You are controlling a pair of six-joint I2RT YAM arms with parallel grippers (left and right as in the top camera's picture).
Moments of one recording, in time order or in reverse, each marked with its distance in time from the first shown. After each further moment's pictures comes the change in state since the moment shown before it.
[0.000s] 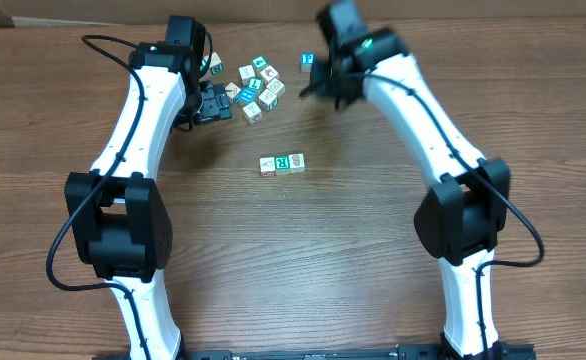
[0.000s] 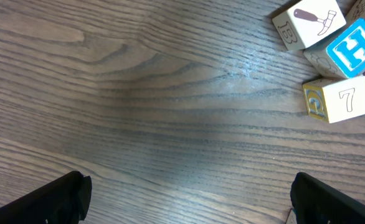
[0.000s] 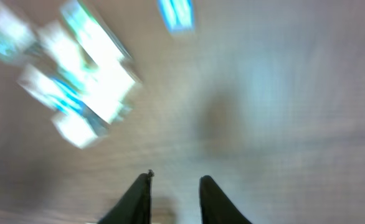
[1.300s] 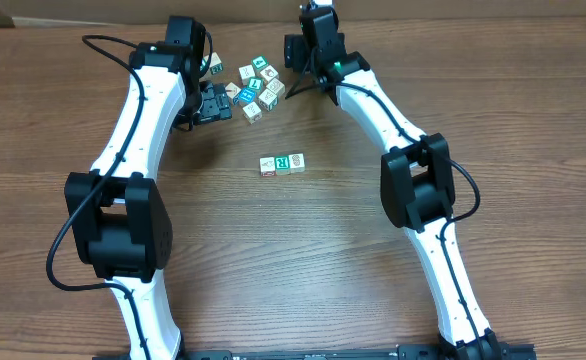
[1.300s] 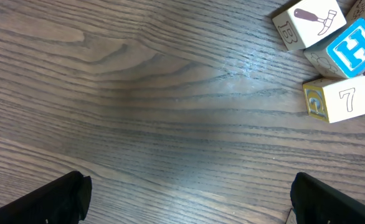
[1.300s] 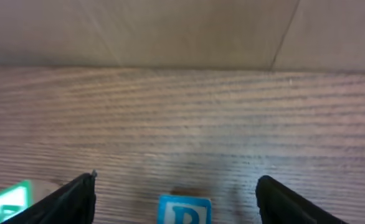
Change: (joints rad) left arm 0.000 0.000 0.000 0.000 0.000 0.000; right arm -0.010 0.423 0.121 0.686 0.169 -0.193
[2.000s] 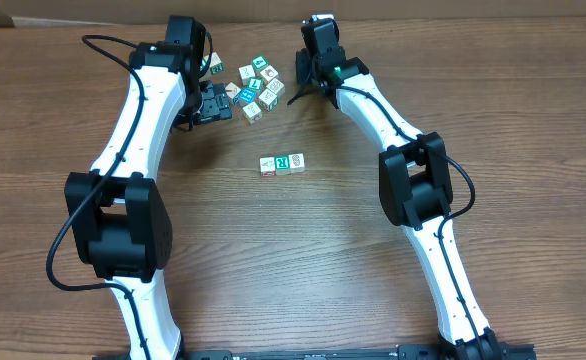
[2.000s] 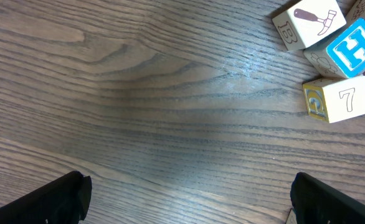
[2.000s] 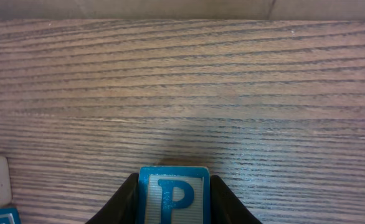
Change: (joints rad) left arm 0.000 0.000 0.000 0.000 0.000 0.000; right arm -0.008 0.037 0.000 -0.065 0.003 -0.004
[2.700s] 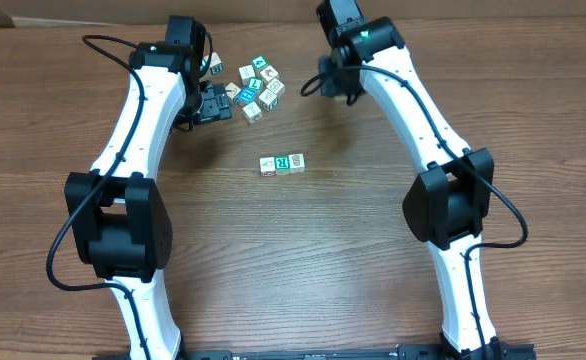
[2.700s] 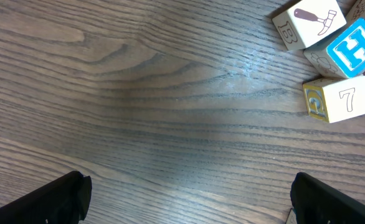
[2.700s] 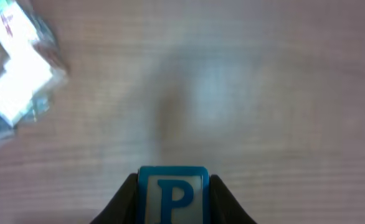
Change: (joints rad) left arm 0.000 0.000 0.000 0.000 0.000 0.000; right arm -0.002 -0.318 0.004 -0.802 -0.048 0.028
